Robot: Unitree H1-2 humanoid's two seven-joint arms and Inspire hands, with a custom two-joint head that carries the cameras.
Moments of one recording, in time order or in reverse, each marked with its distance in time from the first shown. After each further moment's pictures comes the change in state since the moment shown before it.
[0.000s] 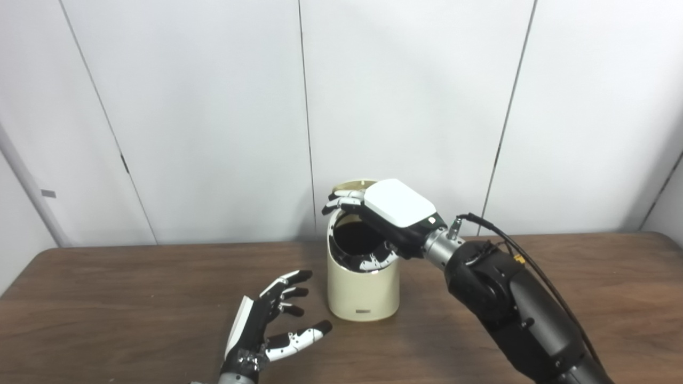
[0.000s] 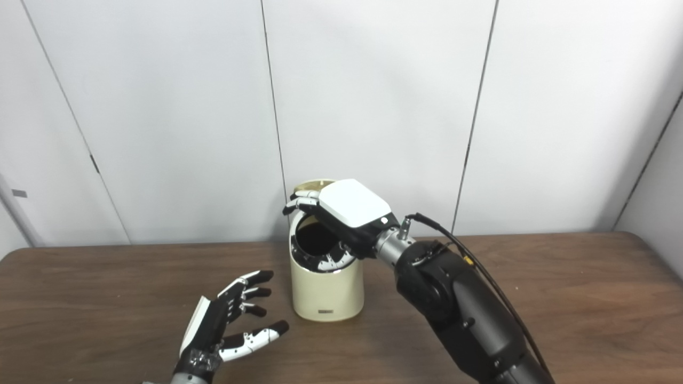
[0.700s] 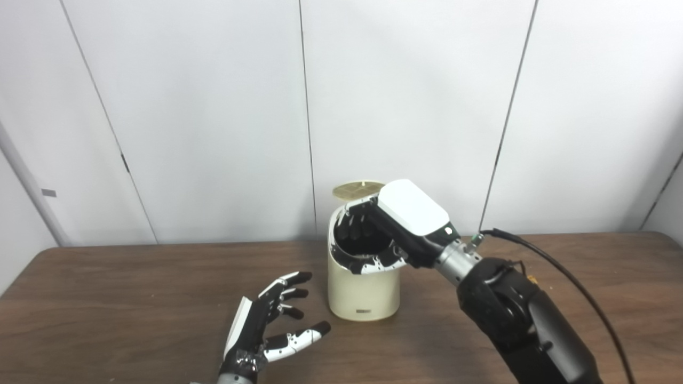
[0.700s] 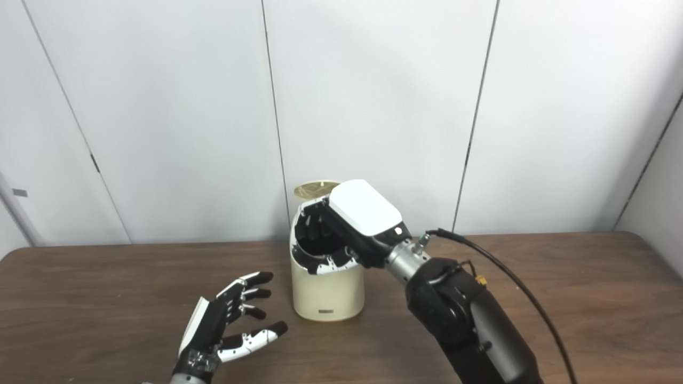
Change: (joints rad) left arm -0.001 0.006 0.000 0.013 -0.021 -0.020 -0.002; right arm 0.110 0.012 -0.082 -0.155 0.070 -0.062 -0.109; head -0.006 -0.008
